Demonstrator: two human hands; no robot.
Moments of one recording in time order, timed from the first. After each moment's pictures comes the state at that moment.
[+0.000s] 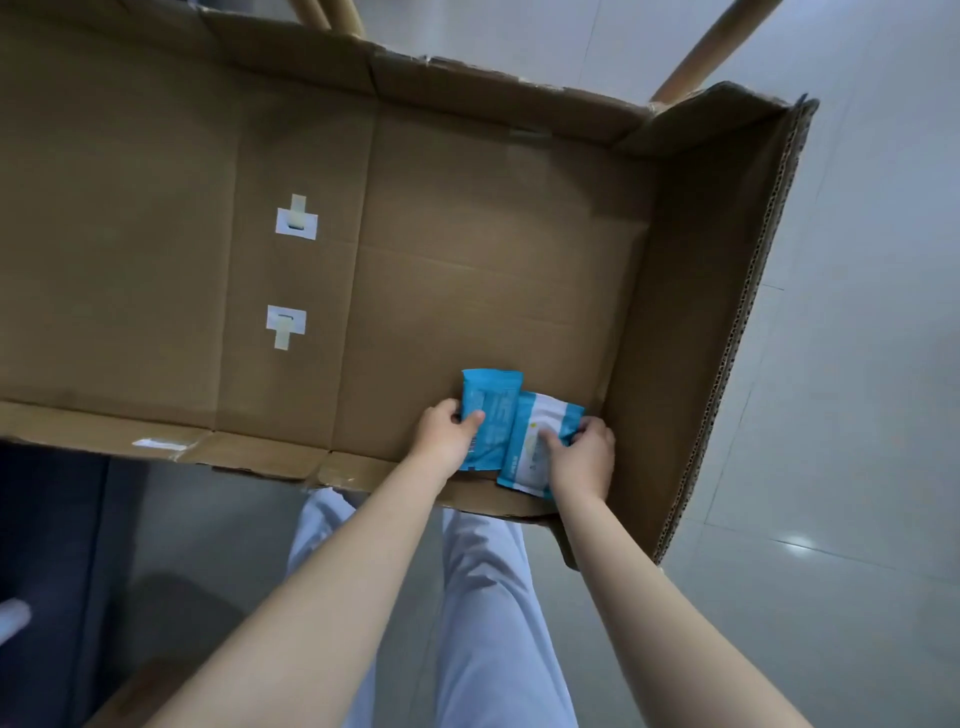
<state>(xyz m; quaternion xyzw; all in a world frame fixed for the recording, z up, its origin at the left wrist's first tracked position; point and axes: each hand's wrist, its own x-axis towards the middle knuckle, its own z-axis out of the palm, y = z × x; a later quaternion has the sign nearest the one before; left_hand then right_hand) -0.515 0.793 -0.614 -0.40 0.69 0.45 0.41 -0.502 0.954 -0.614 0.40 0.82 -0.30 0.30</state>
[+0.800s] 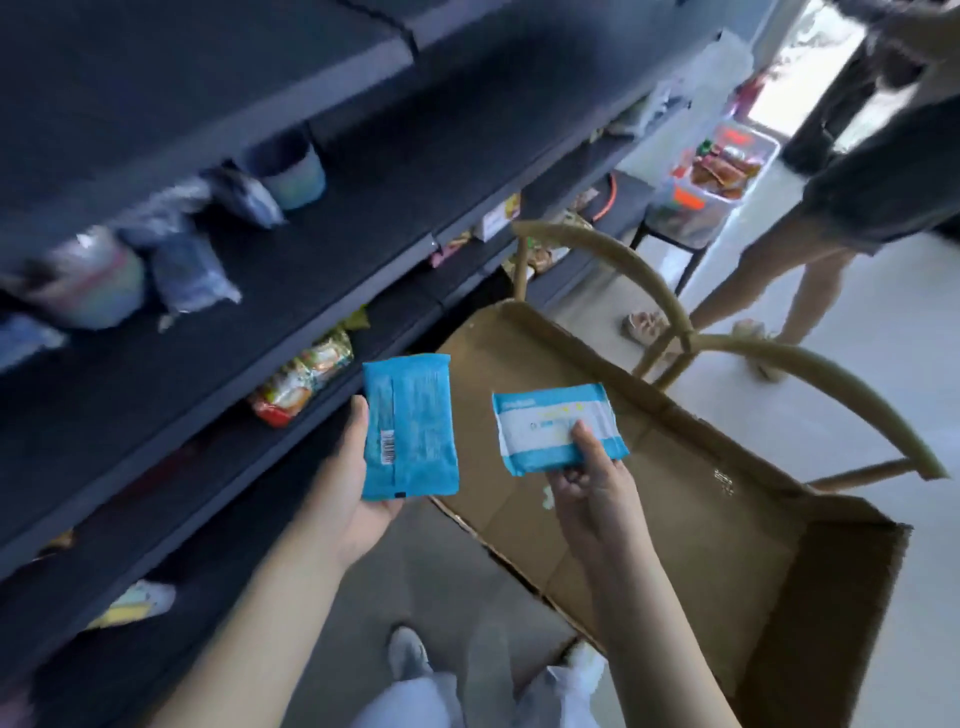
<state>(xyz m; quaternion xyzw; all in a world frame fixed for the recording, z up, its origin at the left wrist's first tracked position) -0.384 0.457 -0.226 -0.46 0.34 0.82 -0.09 -0.501 0.628 -0.257 0.25 0.37 -0.85 0.29</state>
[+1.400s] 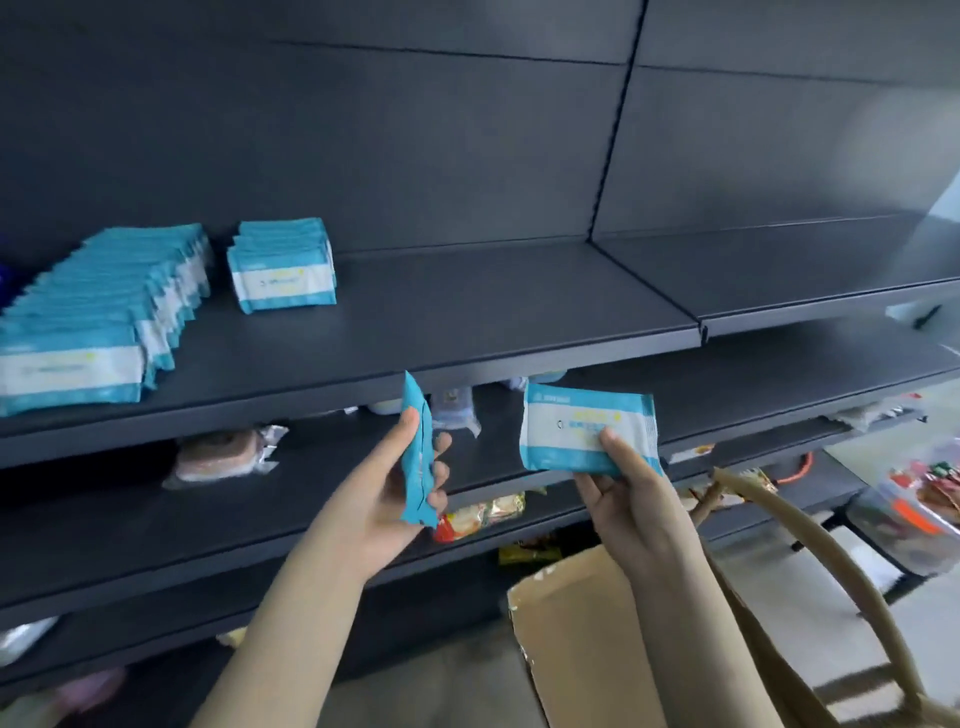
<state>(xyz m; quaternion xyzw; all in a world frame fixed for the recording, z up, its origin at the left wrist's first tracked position) -0.252 0.321 -0.079 -0.31 0.25 0.85 -0.34 -0.454 0.419 -0.075 -0.03 0.35 -0.79 0.51</state>
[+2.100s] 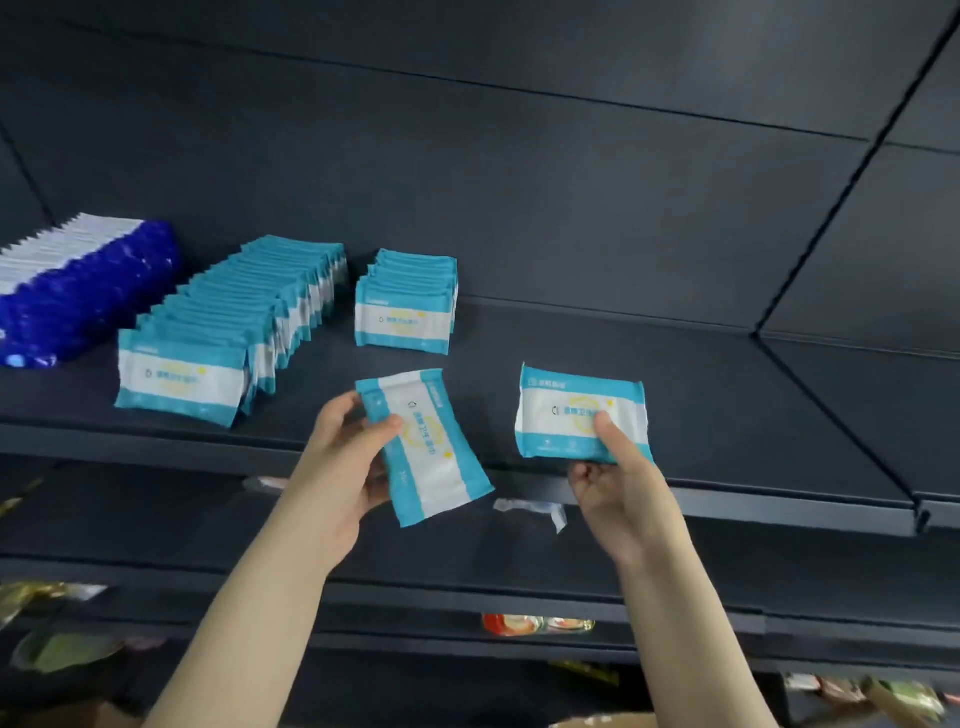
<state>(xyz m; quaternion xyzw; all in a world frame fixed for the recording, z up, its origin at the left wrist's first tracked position) -0.210 0.209 -0.048 -0.48 0.31 0.60 -0.55 -0.441 0.225 -0.052 -0.15 0.39 -0.67 0.61</state>
